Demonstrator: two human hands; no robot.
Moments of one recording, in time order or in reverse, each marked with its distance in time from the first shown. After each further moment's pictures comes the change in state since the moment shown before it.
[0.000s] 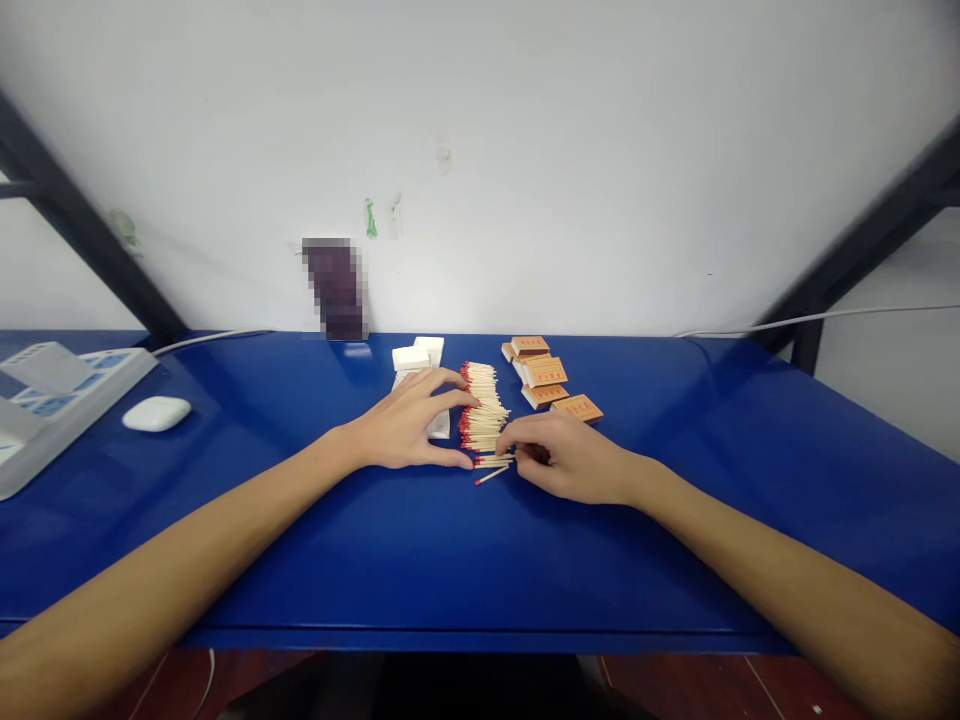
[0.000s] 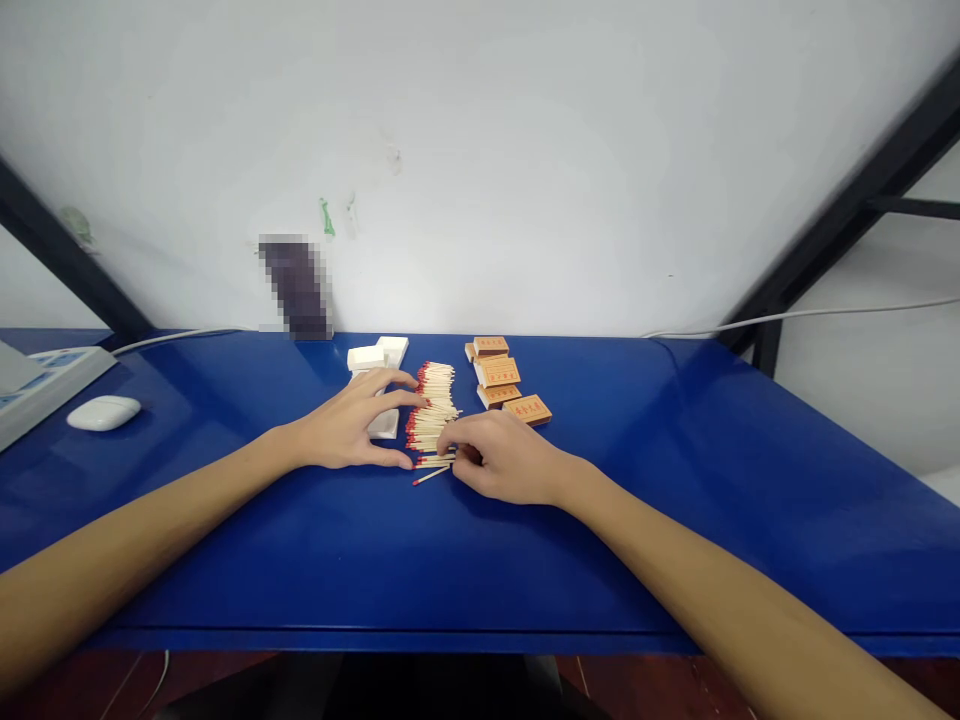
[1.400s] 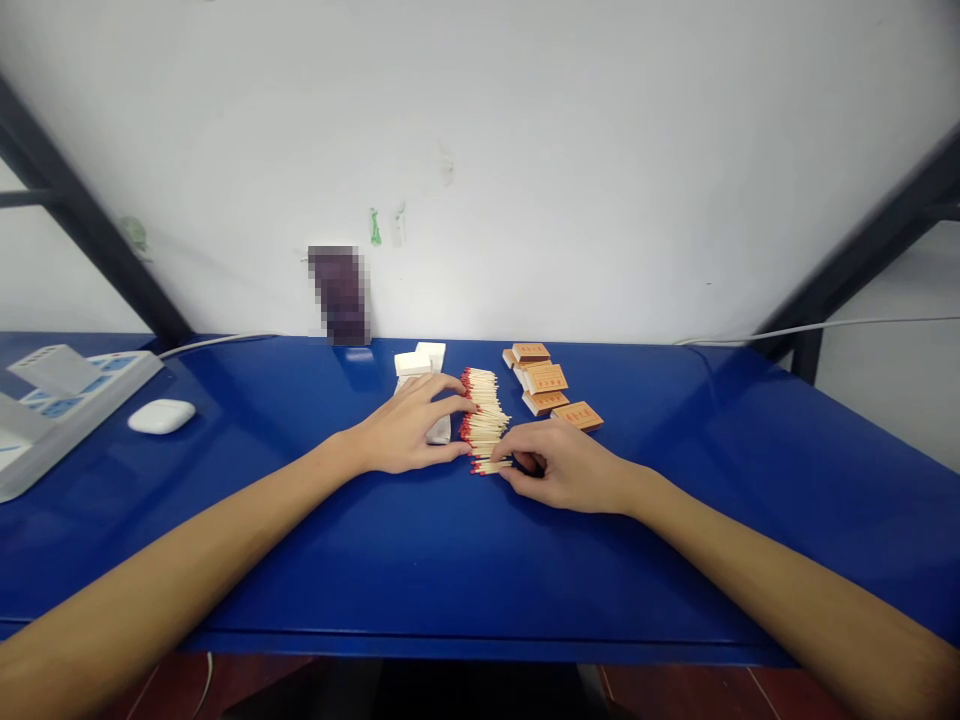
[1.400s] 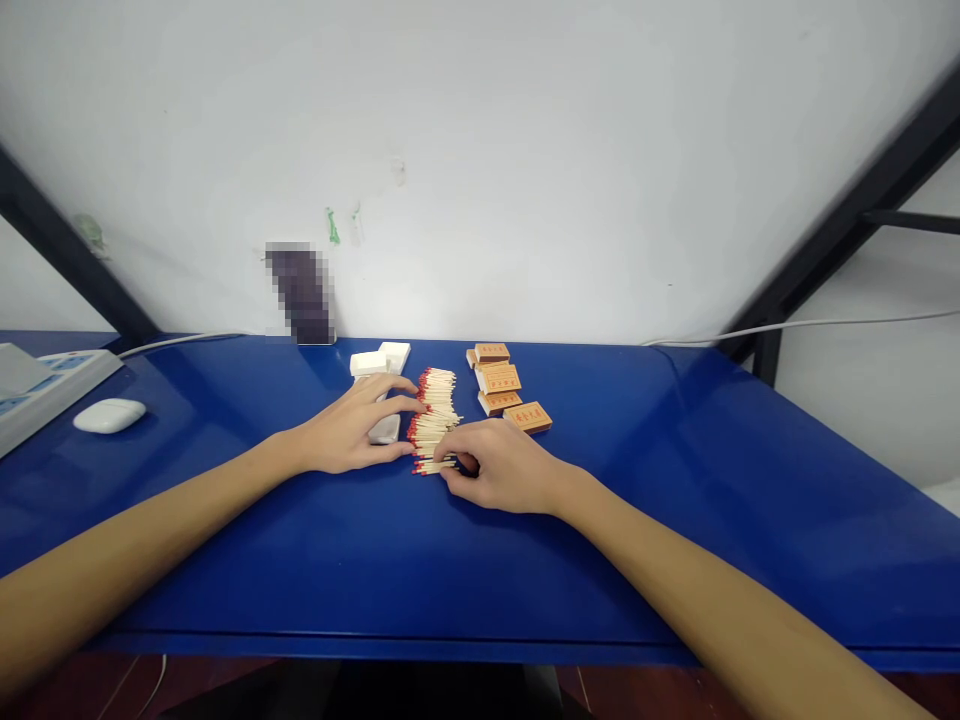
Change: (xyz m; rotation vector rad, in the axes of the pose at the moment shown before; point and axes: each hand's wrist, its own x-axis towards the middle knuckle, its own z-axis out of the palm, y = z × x) left_hand -0.002 0.000 0.000 0.044 0.016 0.006; right_hand 0.002 -0.003 0.003 0.008 0.033 -0.029
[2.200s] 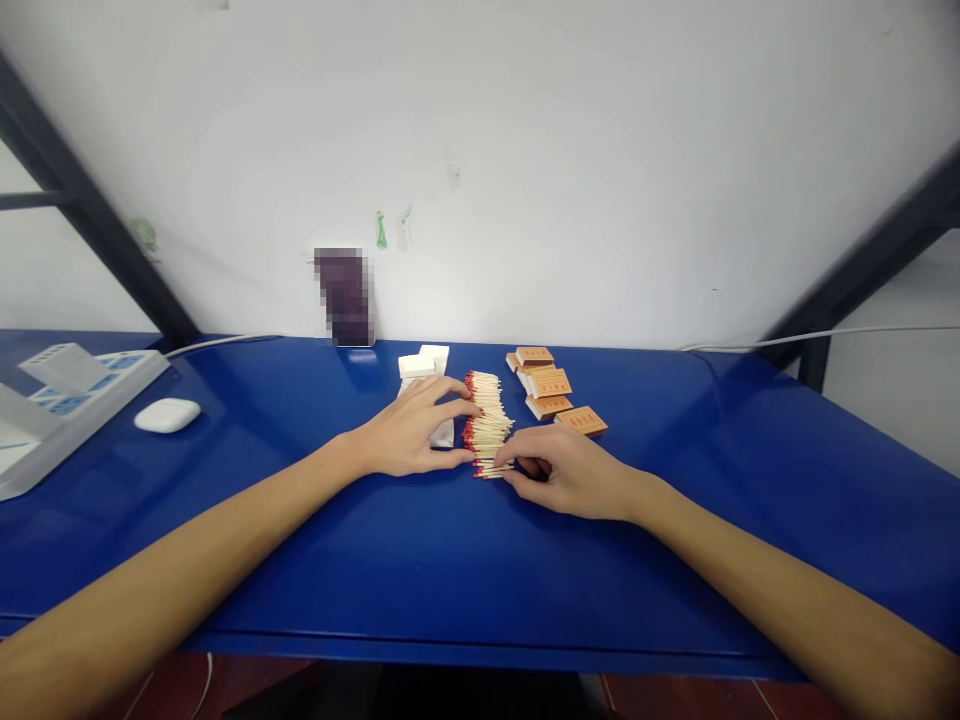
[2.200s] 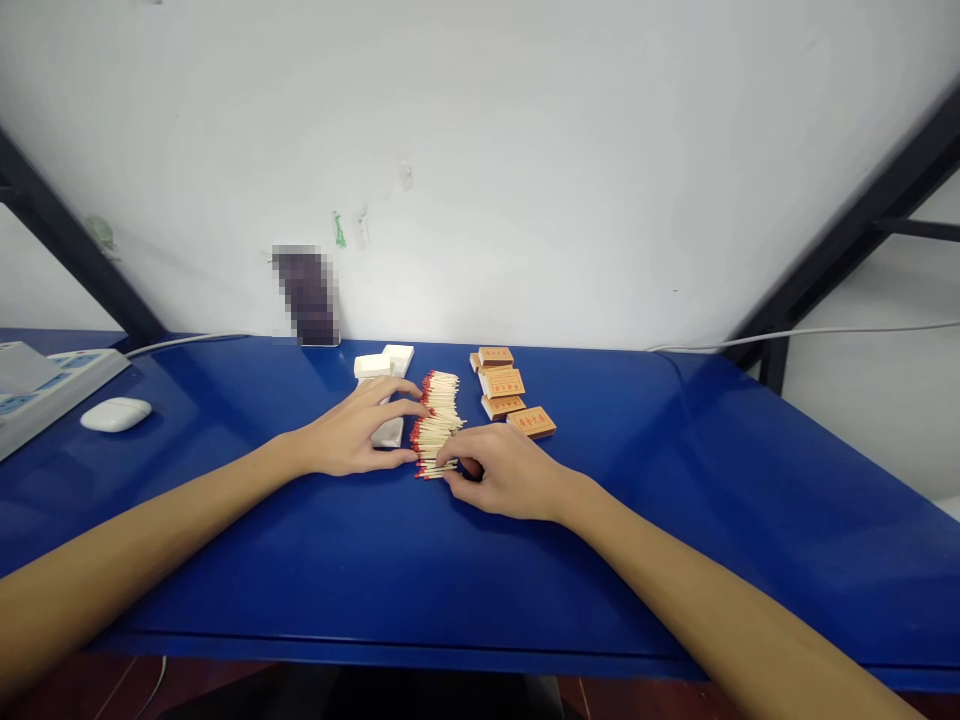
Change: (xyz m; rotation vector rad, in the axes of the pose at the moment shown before) left_hand 0.000 0.001 -0.001 -0.008 0.004 0.010; right_hand -0.001 0.000 0.000 0.024 0.006 -0.005
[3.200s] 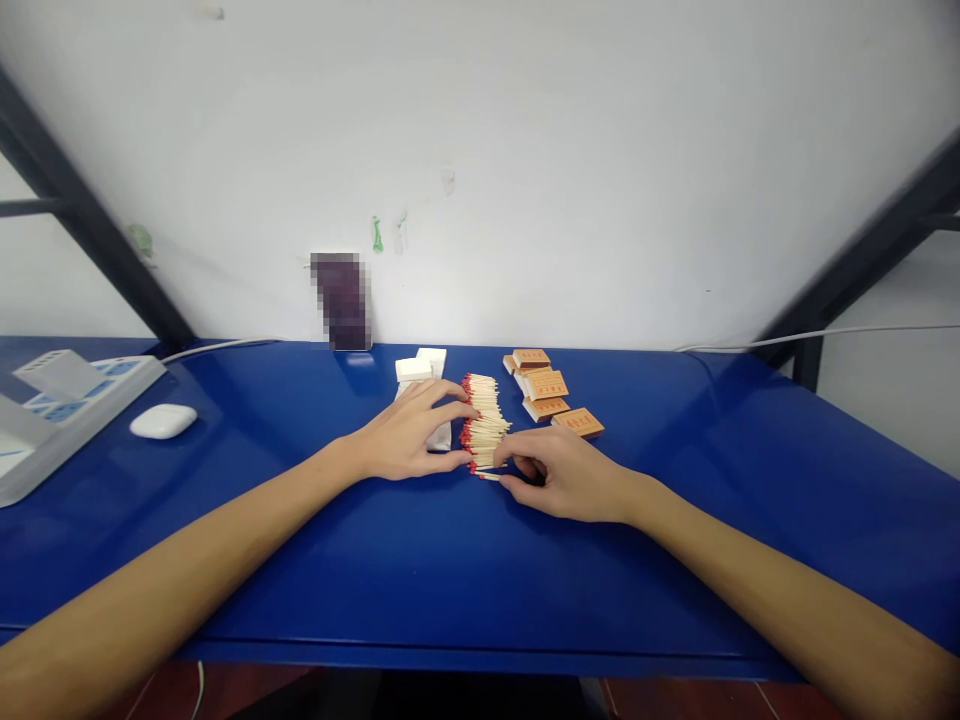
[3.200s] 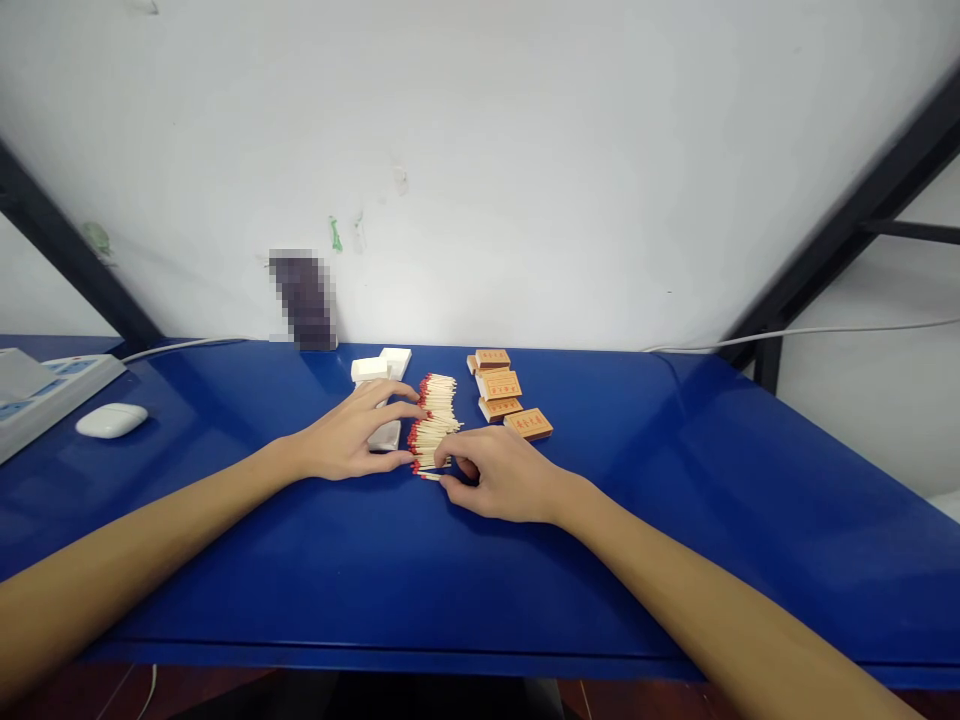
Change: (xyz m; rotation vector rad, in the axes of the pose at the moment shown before) left_hand 0.001 0.002 -0.001 0.011 0.017 0.001; right_hand 0.000 -0.002 0.000 -0.016 -0.011 0.028
